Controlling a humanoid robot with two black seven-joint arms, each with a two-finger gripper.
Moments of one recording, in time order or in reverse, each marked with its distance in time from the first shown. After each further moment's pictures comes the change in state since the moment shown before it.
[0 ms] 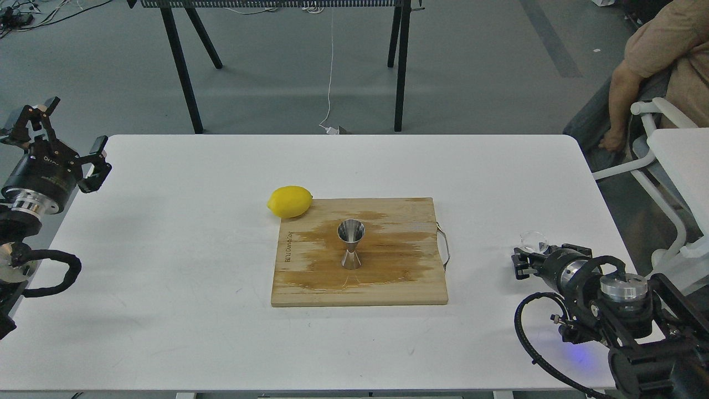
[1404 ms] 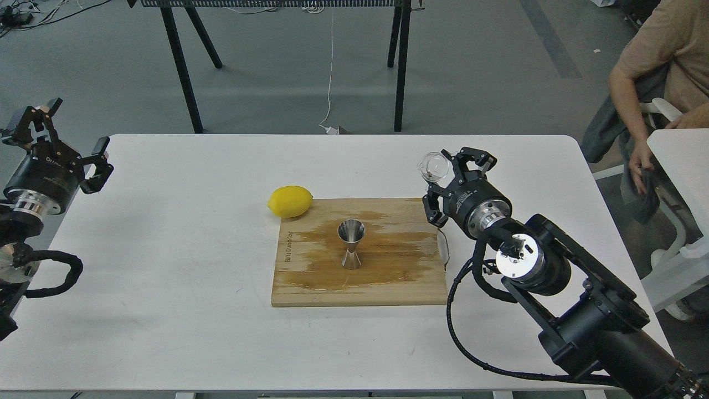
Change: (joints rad) left arm 0.000 -0.003 0.006 0.000 0.000 0.000 0.000; right arm 0.237 0.100 -0.408 0.319 -0.637 0.000 0.020
